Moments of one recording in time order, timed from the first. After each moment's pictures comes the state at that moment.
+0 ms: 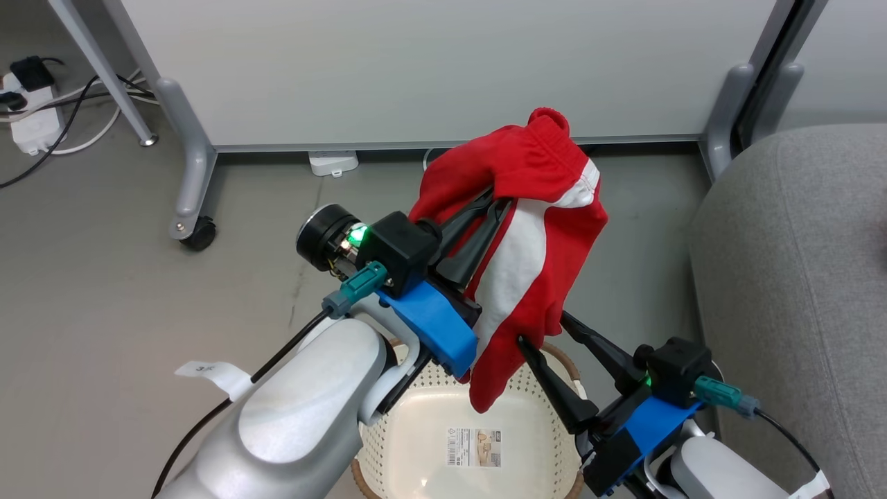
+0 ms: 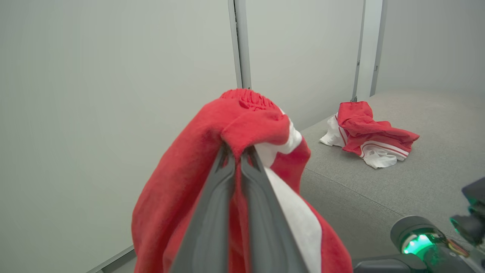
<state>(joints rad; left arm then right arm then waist) -0.67 0.17 -0.81 0.33 -0.50 -0.08 -0.15 -0.34 -0.29 0.64 0.35 0.54 0.13 -0.26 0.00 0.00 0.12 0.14</state>
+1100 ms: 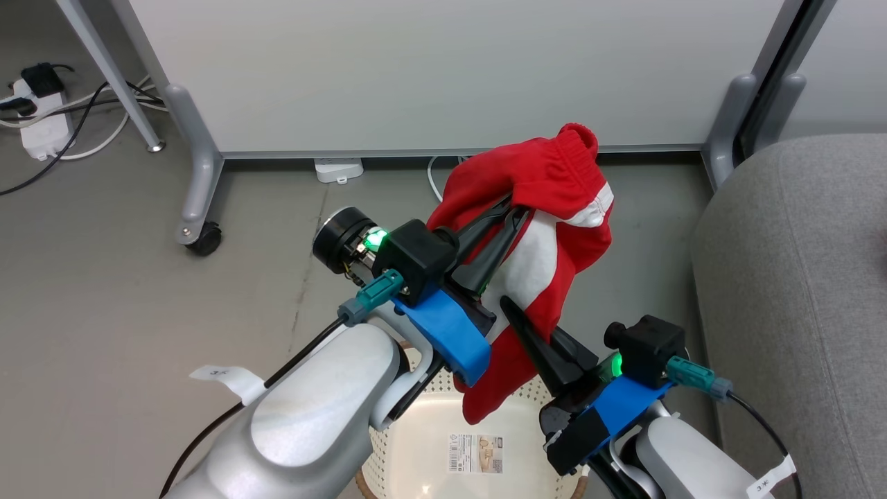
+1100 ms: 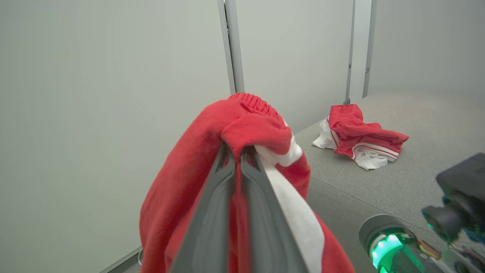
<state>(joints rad) -0.68 0.16 -0.85 0.33 -0.50 -0.08 -0.16 -0.39 -0.18 0.62 0.36 0.52 0.13 -0.26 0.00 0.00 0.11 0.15</state>
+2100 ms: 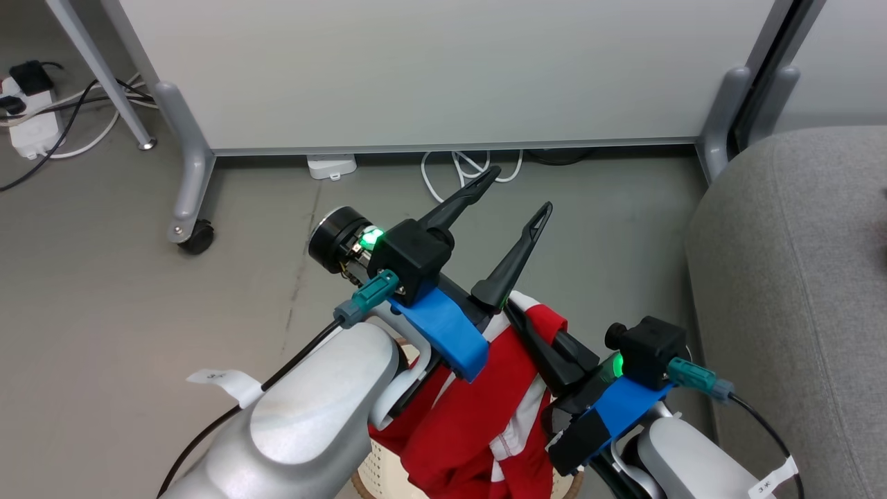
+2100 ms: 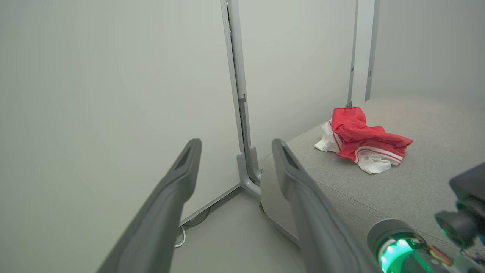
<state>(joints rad) -0.69 0.16 -0.86 0.34 -0.52 -0.05 -0.19 -0.39 -0.19 0.61 0.35 0.51 0.13 -0.26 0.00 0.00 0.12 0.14</state>
